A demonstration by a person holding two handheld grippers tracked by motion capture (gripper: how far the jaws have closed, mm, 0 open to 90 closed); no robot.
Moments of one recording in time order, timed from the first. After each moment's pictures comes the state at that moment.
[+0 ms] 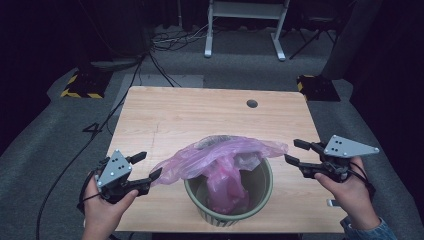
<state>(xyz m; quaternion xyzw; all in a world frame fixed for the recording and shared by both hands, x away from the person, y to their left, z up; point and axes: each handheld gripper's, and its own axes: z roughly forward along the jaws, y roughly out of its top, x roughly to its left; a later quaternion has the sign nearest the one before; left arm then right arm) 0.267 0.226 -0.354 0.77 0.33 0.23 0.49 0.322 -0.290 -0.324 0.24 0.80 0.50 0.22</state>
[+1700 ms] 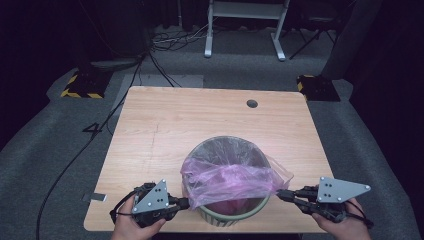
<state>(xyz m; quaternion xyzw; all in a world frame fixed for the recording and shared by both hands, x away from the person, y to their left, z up) 0.238 0.160 -0.390 0.85 0.15 0.08 0.50 0.253 -0.274 -0.360 0.14 0.85 0.50 0.12</state>
